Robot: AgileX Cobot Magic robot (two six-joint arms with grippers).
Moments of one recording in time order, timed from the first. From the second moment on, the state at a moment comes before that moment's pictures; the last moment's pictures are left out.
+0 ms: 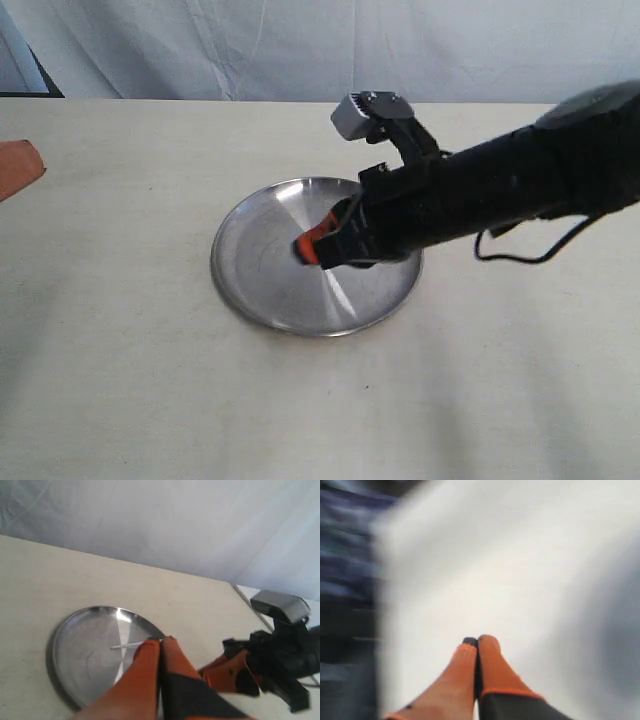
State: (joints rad) left arm -0.14 0.58 -0.45 -1.25 0.50 0.76; right arm 0.36 1.61 -0.86 1.38 0.75 -1.31
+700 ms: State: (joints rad) left arm -0.14 0.65 -0.45 -0.99 0.59 0.76; right arm 0.35 2.02 -1.42 -0.13 0.85 -0.42
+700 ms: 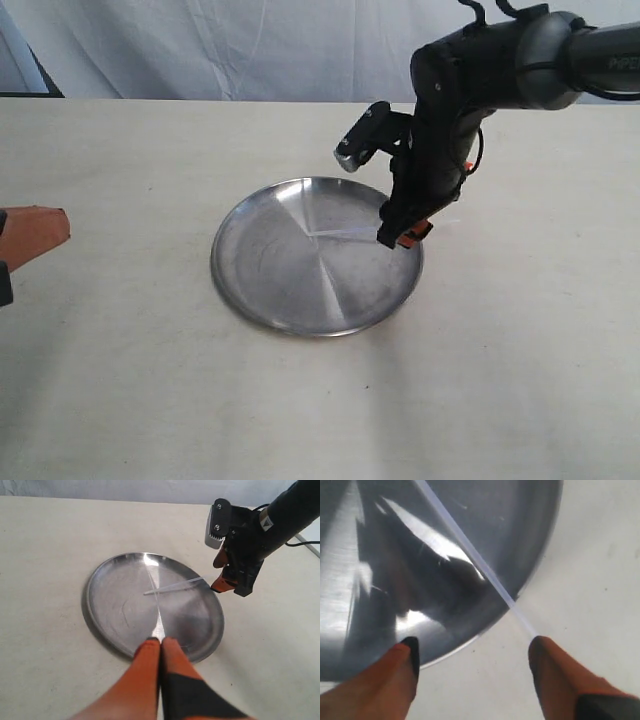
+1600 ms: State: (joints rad) left arm -0.14 0.65 -0.45 -0.99 0.61 0.76; right arm 0.41 2.16 -1.43 -0.20 0.75 -0.38
